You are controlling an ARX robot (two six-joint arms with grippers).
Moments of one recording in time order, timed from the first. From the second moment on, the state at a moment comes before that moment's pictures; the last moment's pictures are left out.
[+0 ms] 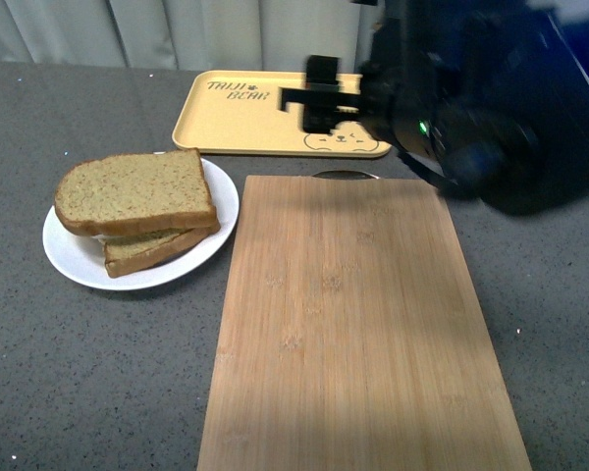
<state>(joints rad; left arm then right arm) 0.00 0.00 0.02 0.00 0.00 -0.01 0.44 2.23 1.13 0.78 0.12 0.22</state>
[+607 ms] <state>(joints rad) 0.00 0.00 0.02 0.00 0.00 -0.01 0.17 1.53 0.22 1.29 0.17 0.00</state>
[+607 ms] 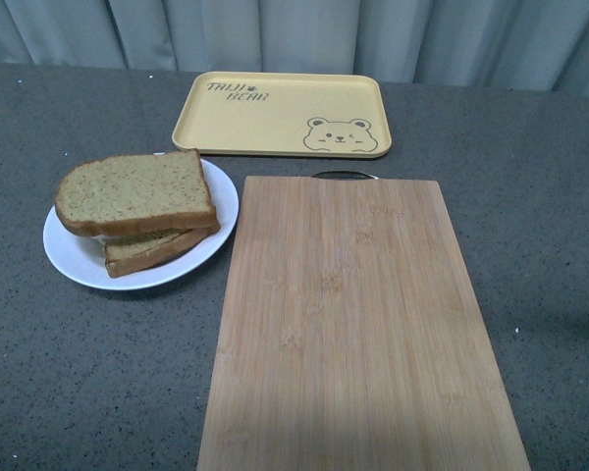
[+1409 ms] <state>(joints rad) 0.00 0.00 0.02 0.00 0.00 -0.01 0.00 0.77 0.02 0.73 0.00 0.00</state>
